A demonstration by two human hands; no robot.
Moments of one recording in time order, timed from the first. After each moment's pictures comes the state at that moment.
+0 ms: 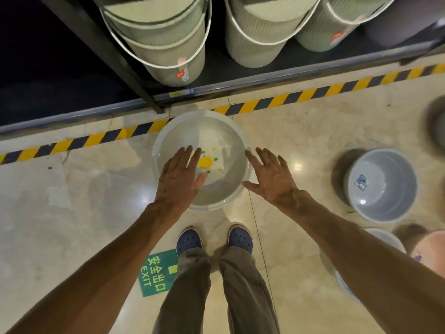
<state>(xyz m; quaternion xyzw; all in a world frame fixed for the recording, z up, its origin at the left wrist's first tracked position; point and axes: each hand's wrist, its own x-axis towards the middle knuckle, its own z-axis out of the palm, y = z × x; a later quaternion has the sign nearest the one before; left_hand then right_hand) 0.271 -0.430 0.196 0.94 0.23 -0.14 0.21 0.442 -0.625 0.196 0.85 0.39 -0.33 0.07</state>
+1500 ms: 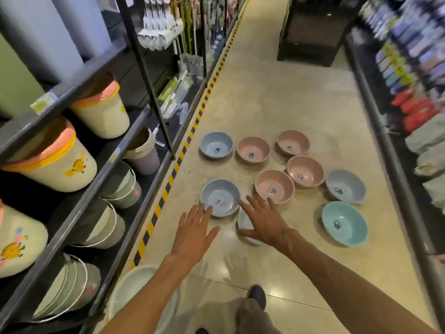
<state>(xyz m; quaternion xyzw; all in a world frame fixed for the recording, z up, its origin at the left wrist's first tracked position) 0.333 -0.757 0.696 0.94 -0.31 -0.15 0.07 0.258 -0.997 0.699 0.99 -0.04 -0.15 -0.05</state>
